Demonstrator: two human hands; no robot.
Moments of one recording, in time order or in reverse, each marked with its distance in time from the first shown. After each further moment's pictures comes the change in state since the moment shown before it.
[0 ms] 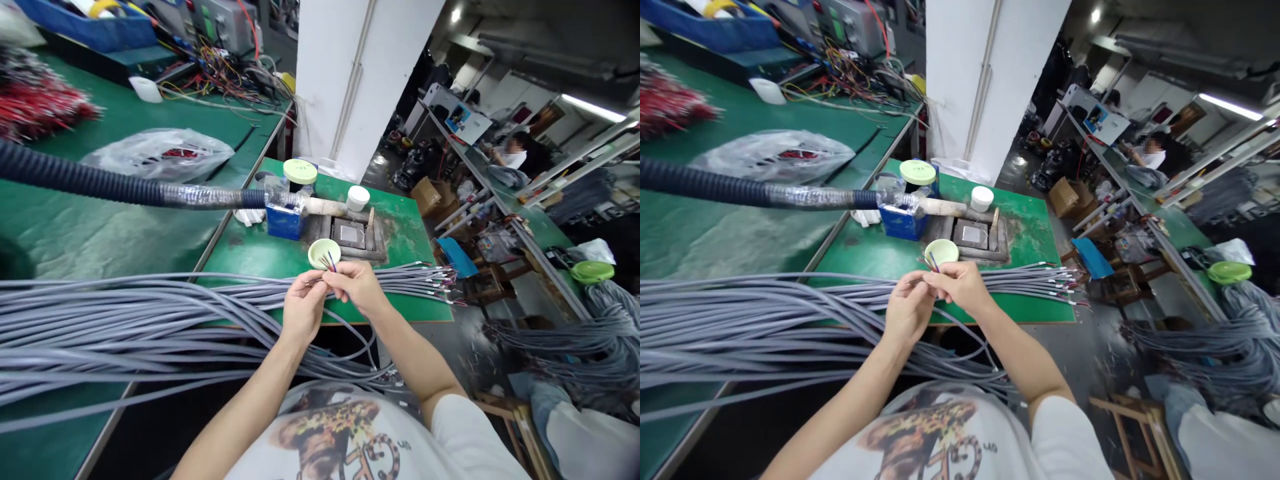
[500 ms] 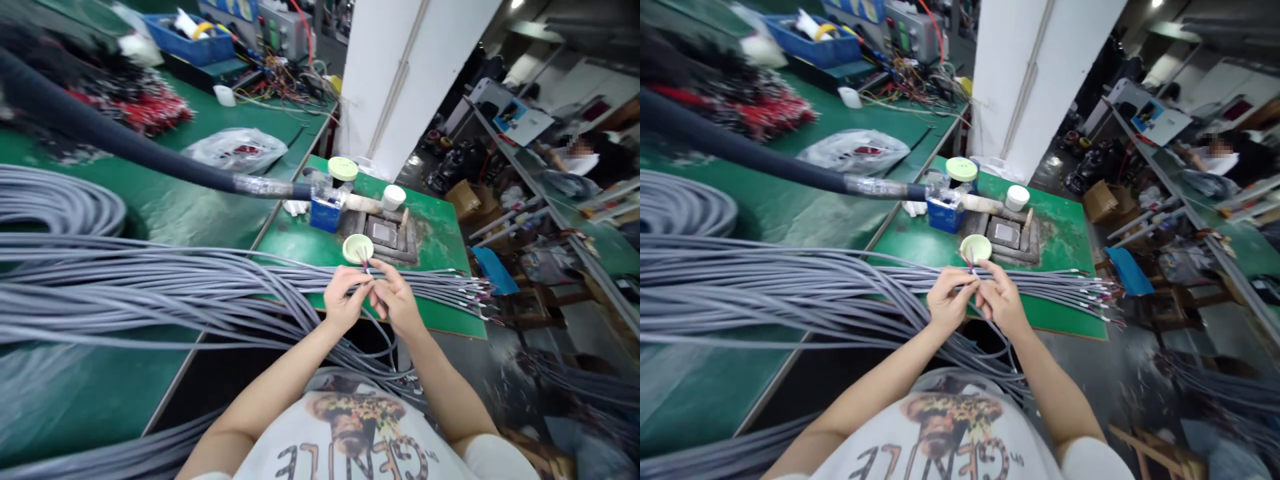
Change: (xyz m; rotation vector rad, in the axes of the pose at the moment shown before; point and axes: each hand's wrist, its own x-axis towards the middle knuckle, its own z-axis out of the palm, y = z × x) left_hand -0.005 0.000 -0.003 0.666 -0.016 0.634; right_hand -0.037 0.024 -0.008 0.170 -0.011 0.031
